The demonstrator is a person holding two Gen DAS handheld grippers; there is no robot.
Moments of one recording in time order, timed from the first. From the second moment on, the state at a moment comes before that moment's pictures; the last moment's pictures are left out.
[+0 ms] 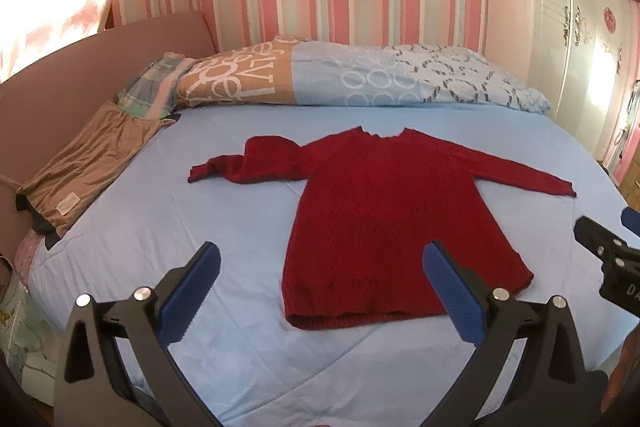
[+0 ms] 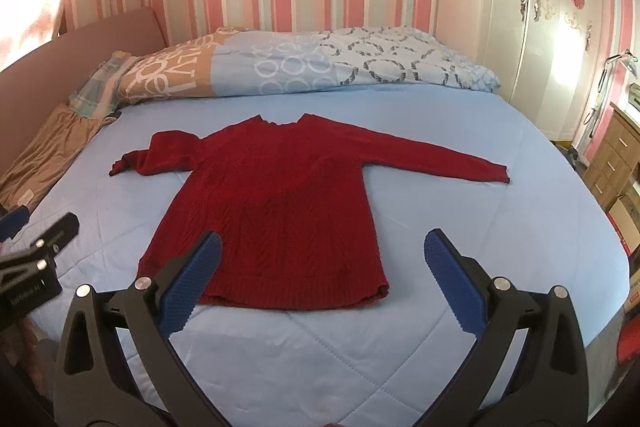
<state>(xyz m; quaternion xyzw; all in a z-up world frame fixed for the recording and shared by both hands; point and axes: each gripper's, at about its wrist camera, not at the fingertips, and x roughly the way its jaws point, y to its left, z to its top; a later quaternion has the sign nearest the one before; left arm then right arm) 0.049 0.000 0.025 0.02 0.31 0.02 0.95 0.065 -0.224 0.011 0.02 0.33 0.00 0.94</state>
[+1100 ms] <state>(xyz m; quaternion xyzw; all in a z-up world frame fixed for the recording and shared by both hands) 0.053 -0.006 0.026 -0.02 0.30 0.02 0.95 0.059 -0.232 0.010 0.05 0.32 0.02 0.95</state>
